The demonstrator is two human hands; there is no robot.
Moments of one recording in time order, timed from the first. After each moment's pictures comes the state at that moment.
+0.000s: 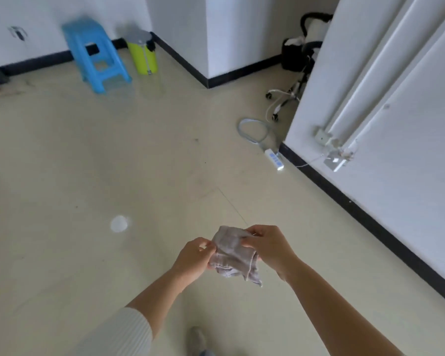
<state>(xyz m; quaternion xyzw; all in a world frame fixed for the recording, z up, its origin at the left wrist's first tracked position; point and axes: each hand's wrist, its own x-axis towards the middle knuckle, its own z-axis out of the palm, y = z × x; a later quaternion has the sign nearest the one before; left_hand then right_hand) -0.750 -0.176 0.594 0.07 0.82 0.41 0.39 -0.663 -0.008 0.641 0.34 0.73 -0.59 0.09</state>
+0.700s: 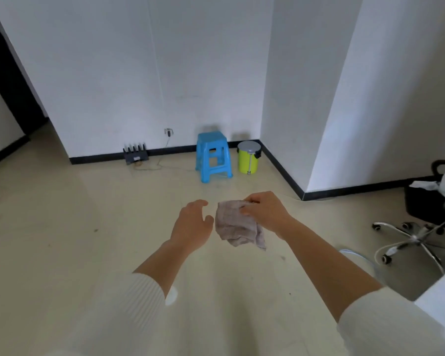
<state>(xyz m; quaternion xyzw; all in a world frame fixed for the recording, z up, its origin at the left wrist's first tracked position) -1.199 -0.290 0.833 0.04 0.94 0.33 -0.03 -1.185 -0.102 0.872 0.04 0.88 -0.47 0.00</state>
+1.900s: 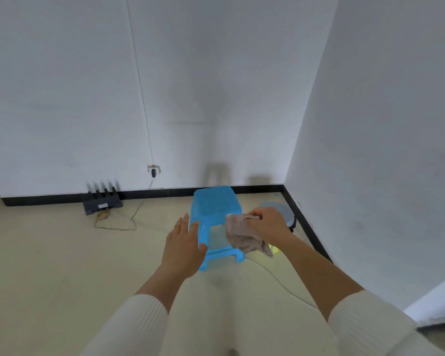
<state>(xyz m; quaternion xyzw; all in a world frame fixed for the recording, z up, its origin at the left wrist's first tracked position) -2.228 -0.240 0.787 0.05 0.99 0.15 -0.02 -2.252 -0.026 0.838 0.04 0.92 -0.38 0.01</state>
